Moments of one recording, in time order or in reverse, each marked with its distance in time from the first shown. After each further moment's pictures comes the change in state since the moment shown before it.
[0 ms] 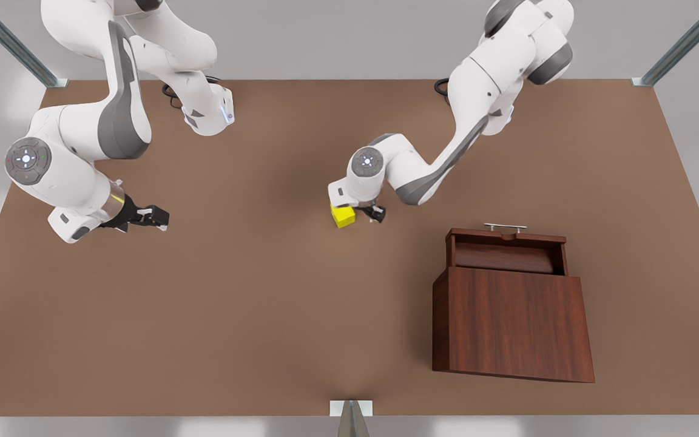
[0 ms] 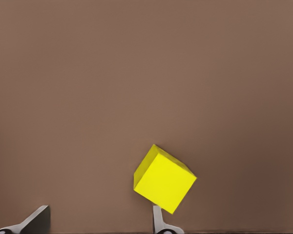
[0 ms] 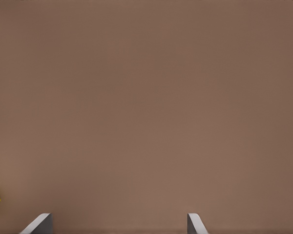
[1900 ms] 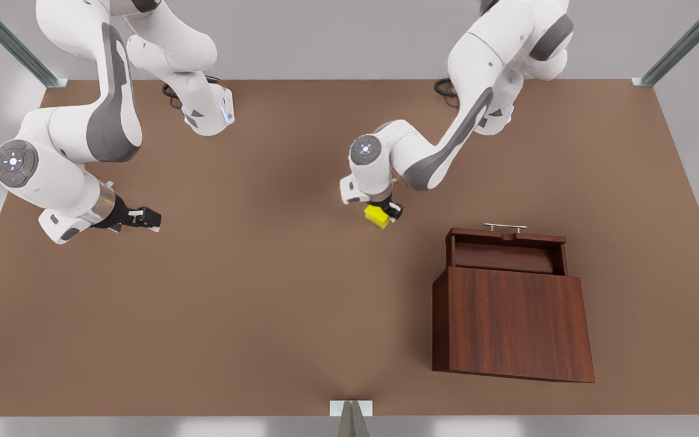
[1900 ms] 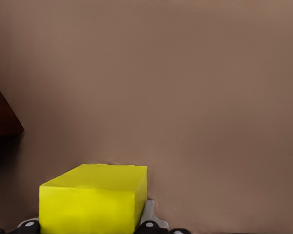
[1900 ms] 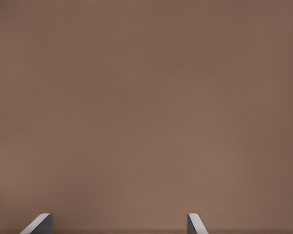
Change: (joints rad) left arm -0.133 -0.206 0.290 0.011 -0.017 -0.249 0.028; right arm -0.030 0.002 -0.002 -0.003 0.008 -0.003 -0.002
